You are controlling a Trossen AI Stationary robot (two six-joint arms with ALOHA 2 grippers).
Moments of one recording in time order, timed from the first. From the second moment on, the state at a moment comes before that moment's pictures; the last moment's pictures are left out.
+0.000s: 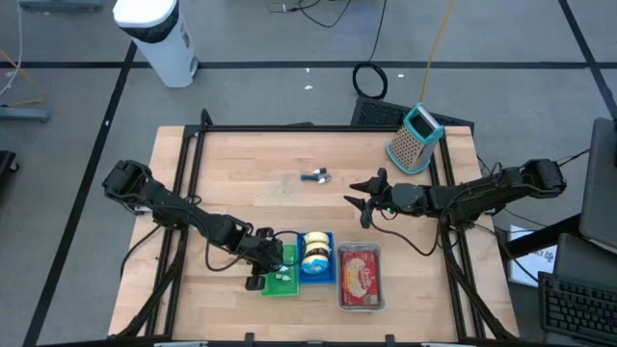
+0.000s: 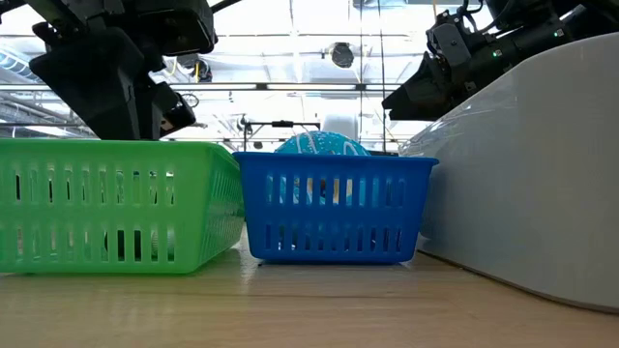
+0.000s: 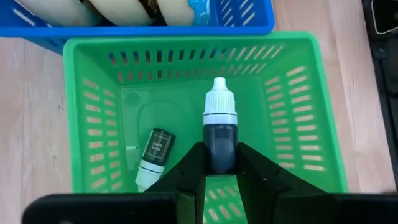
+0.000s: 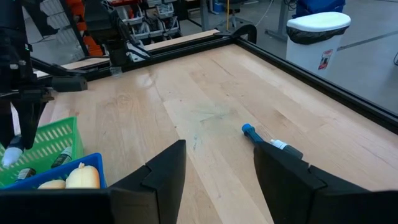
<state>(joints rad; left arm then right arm) -0.40 1.57 0.90 -0.32 0.07 -0.38 0.06 1.16 0.44 0.44 0.39 0.25</state>
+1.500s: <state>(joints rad) -0.01 1.57 1.08 -0.25 -0.14 0.02 0.06 1.16 0.44 0.40 0.39 0.24</state>
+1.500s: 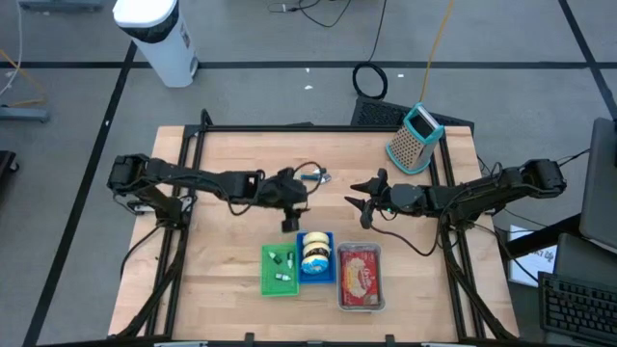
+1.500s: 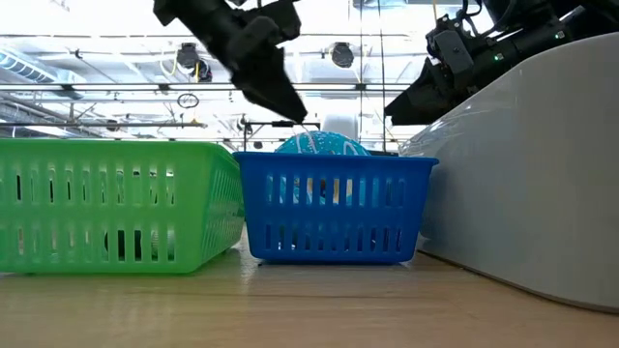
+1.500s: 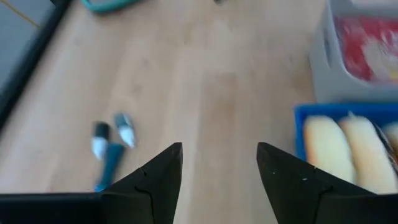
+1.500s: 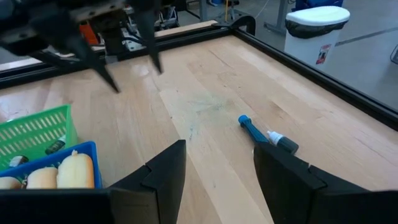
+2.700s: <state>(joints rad) 0.17 1.57 1.08 -0.08 -0.19 -0.14 0.06 1.16 0.44 0.40 0.39 0.24</state>
